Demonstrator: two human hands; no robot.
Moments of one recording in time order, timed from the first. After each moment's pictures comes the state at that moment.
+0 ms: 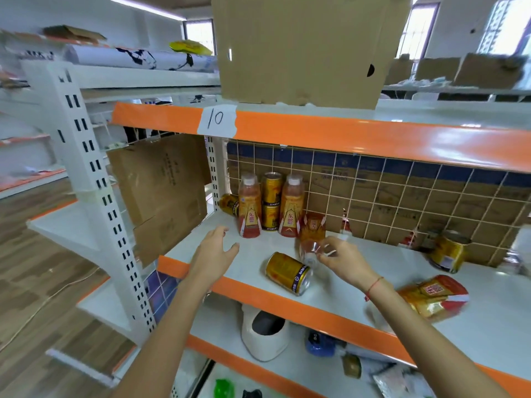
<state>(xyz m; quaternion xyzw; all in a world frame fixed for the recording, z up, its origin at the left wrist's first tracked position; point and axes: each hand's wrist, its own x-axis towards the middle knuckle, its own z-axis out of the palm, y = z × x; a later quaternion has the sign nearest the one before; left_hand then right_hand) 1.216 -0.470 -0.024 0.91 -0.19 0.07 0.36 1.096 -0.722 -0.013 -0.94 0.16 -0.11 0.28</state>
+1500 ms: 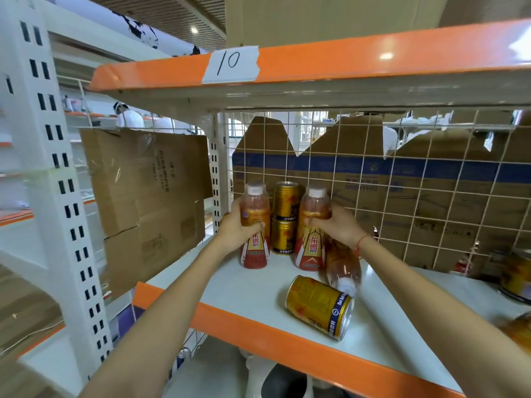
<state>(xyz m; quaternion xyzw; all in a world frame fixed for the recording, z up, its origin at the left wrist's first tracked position) 1.365 -0.533 -0.048 0.80 -0.29 0.03 0.53 1.254 -0.750 -0.023 -0.89 0.05 -0.23 0.39</state>
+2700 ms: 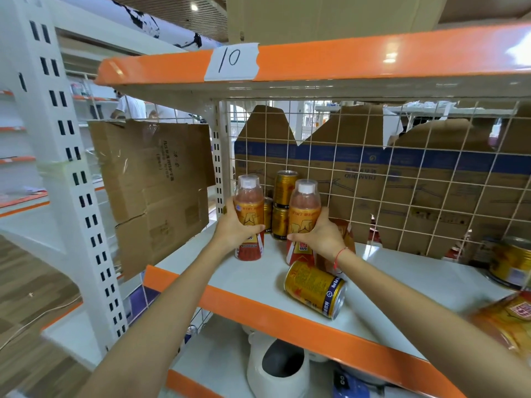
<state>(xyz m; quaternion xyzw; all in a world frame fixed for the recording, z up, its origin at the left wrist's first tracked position) 1.343 -0.524 -0.058 0.82 -0.22 0.05 0.52 1.242 -0.707 -0.056 -0.89 0.17 -0.19 0.37</state>
